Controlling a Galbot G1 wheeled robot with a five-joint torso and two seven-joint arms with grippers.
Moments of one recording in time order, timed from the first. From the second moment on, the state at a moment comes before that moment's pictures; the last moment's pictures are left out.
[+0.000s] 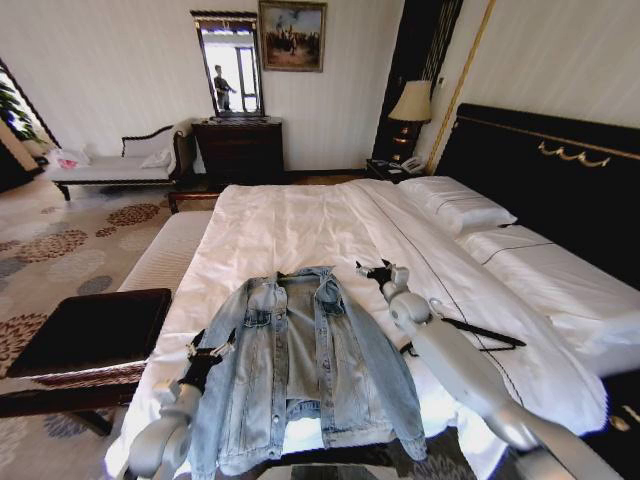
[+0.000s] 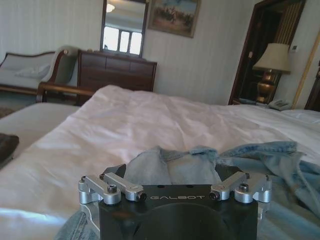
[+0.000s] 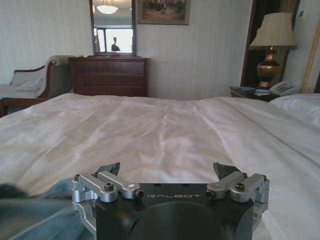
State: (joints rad) left arm 1.55 -1.16 -0.55 -1.93 -0.56 0.02 -0.05; right arm -0.77 0.97 0.05 1.58 0.70 -0.22 0.26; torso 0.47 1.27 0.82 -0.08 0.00
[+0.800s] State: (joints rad) left arm 1.05 -1.08 -0.10 -1.57 -0.72 0.10 -0.10; right arm -0.73 0.99 -0.02 1.55 0.73 -0.22 0.26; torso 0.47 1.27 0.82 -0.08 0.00
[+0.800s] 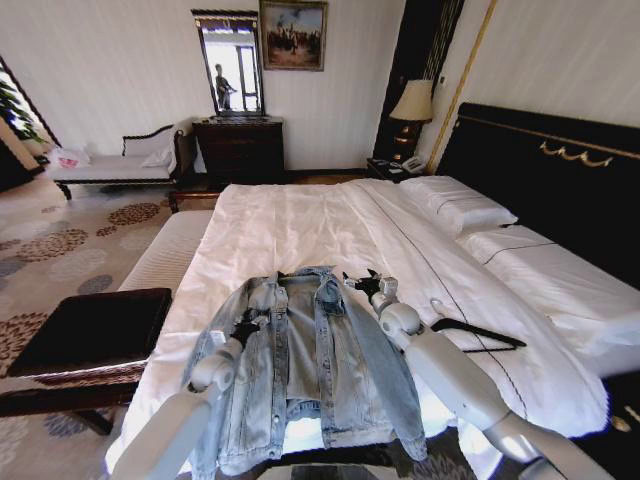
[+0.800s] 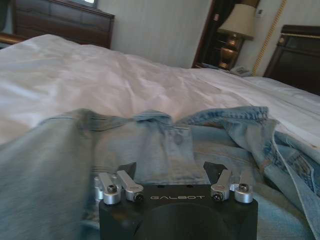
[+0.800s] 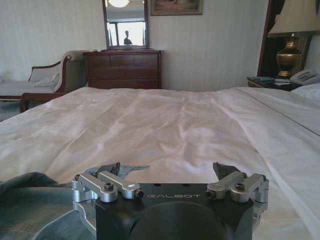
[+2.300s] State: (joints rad) left arm 0.60 -1.27 0.17 -1.09 -0.69 0.10 -0.18; right arm -0.72 1.02 0.04 1.53 0.76 -0.21 0.24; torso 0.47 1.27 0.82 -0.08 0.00
